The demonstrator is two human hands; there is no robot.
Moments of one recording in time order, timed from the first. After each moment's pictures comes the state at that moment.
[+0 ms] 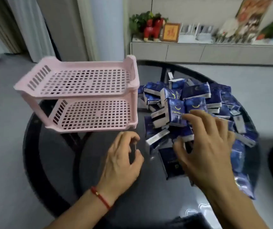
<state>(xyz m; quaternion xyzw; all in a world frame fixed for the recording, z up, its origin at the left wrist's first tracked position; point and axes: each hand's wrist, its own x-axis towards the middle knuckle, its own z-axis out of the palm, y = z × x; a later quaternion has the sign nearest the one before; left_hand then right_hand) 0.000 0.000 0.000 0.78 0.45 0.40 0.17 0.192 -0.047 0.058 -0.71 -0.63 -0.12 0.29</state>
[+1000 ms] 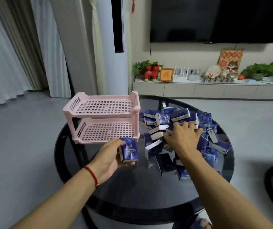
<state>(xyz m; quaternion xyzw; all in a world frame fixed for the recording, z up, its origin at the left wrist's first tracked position) -0.041 -0.016 0.063 0.38 0.45 0.43 0.68 0.205 0.007 0.062 -0.84 -0.52 -0.07 0.11</state>
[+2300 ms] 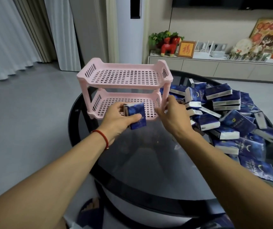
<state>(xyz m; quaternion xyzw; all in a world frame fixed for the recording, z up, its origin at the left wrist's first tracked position) -0.091 0.060 0.033 0.55 0.51 0.46 0.47 0.100 0.048 0.044 -0.72 -0.59 0.14 0.34</state>
